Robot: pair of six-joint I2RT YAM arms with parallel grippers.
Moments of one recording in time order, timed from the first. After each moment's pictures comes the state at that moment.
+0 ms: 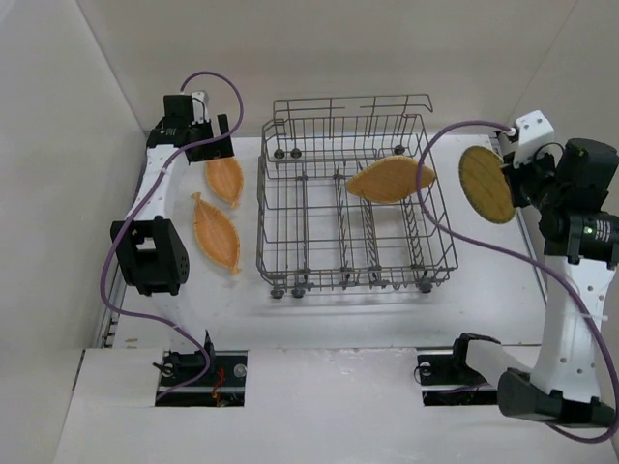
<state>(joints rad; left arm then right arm) 0.02 1.87 1.79 -0.67 0.12 -0.12 -0.23 1.06 1.55 -0.94 -0.21 -0.50</state>
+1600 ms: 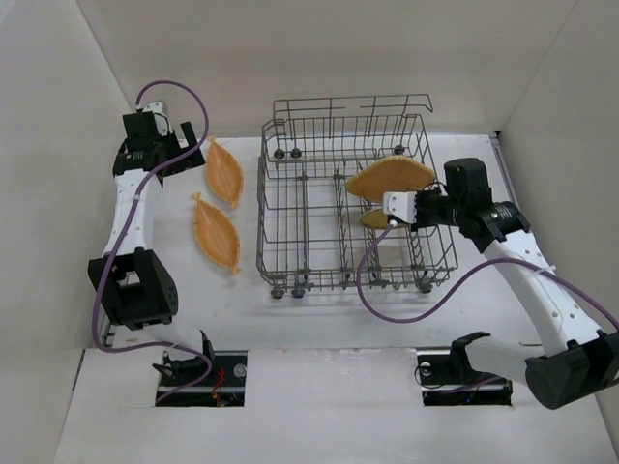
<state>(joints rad) 0.17 1.61 1.53 -0.57 0.13 -0.16 0.32 1.16 1.20 -0.73 -0.44 -1.28</state>
